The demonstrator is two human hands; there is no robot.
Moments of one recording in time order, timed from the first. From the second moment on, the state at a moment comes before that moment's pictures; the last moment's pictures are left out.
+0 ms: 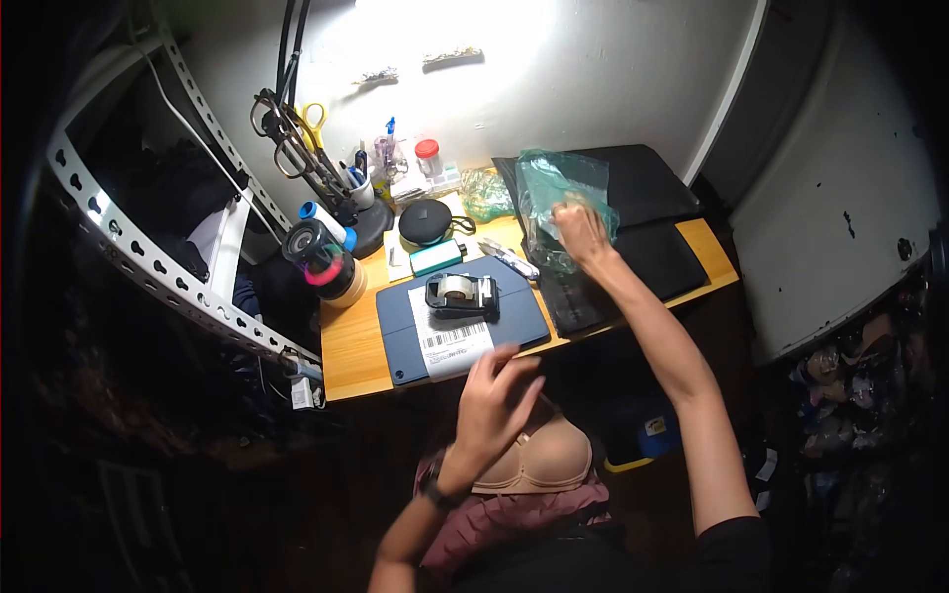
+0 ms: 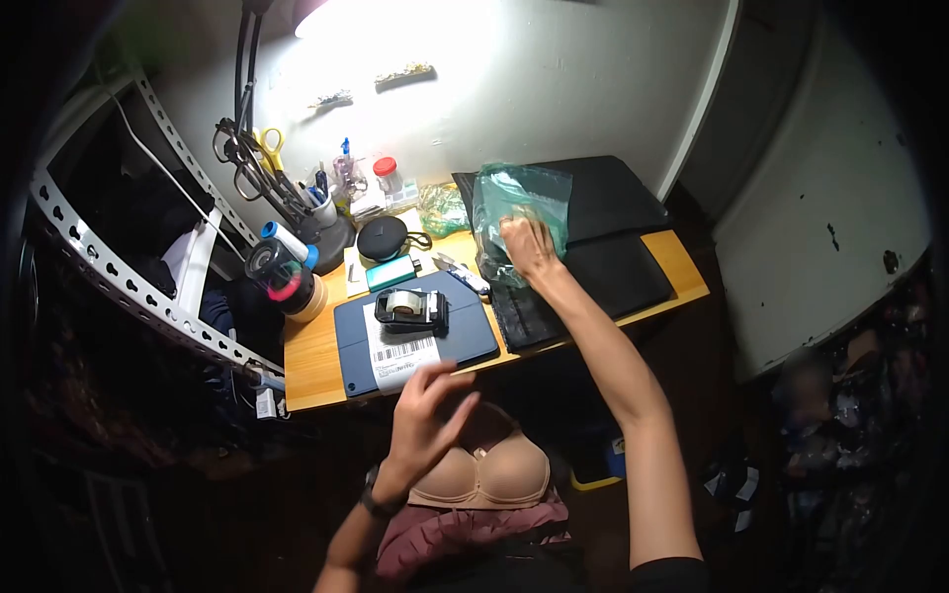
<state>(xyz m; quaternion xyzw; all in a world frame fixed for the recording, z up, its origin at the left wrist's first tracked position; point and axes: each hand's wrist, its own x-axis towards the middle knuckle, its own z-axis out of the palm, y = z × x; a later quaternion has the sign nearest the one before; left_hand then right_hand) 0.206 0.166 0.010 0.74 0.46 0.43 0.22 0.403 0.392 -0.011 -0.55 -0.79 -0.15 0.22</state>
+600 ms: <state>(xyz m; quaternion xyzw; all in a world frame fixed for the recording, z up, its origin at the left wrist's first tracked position) 0.302 0.372 0.026 0.70 0.52 0.45 0.21 0.435 0.389 0.149 -0.49 -0.67 -0.09 0.54</state>
